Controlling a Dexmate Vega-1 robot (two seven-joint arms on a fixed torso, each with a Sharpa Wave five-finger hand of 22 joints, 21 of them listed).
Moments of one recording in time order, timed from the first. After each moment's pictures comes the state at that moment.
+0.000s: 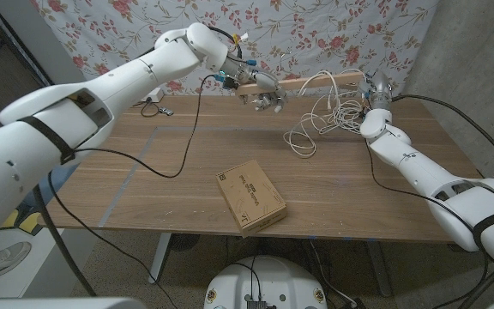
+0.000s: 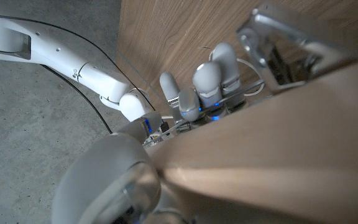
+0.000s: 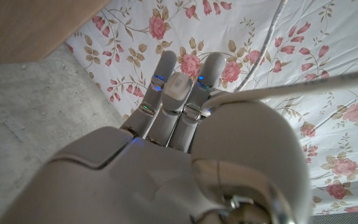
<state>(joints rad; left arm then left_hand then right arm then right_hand) -0.14 0.52 1.05 -1.24 -0.27 0.07 -0.96 0.51 0.07 0.80 0.15 0.48 0.72 0.14 0.99 0.61 0.98 -0.05 1.56 1.24 1.28 -0.09 1.38 0.68 0.85 -0.11 1.55 0.35 -0.43 -0.47 -0.51 -0.94 -0.08 0.07 -0.62 1.07 0.15 0.44 0.12 0.27 0.86 0.00 0.23 0.63 1.20 -0.08 0.79 1.00 1.09 -0.19 1.51 1.23 0.51 -0.05 1.25 0.18</state>
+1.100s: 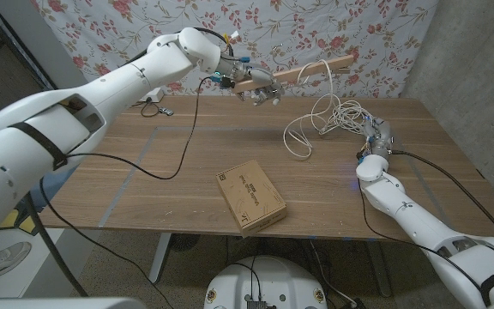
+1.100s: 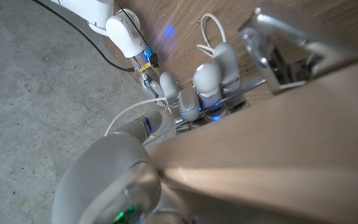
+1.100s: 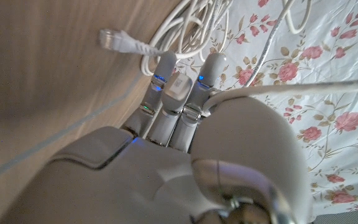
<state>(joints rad) -0.12 0.55 1.04 -1.25 -0.30 0.09 -0.85 0.51 0.07 0.80 0.15 0.49 0.71 0.14 0.99 0.61 0.98 -0.05 1.56 1.24 1.28 -0.09 1.38 0.69 0.85 -0.11 1.55 0.35 -0.76 -0.42 -0.36 -1.10 0.16 0.15 -0.79 1.07 0.15 0.43 0.12 0.28 0.86 0.00 0.23 0.63 1.20 -0.08 0.79 1.00 1.08 -0.19 1.51 1.23 0.51 -0.05 1.25 0.18</state>
